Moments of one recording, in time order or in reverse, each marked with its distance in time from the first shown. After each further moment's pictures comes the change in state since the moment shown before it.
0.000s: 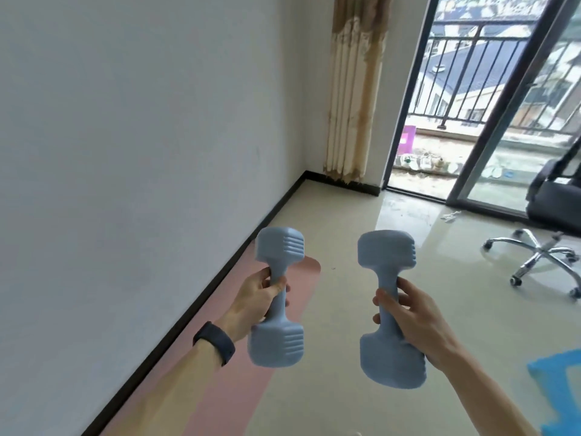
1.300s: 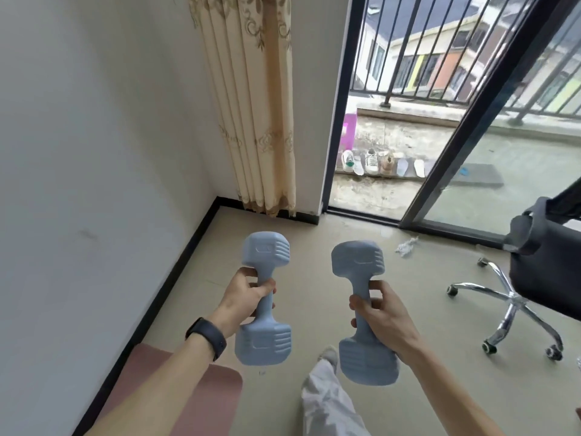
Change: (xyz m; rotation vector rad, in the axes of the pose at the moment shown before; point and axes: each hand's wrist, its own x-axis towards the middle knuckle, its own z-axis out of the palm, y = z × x) left_hand 0.817 0.246 0.290 0.088 -0.121 -0.183; right_hand 0.799 -0.016 -0.281 0.094 0.117 0.273
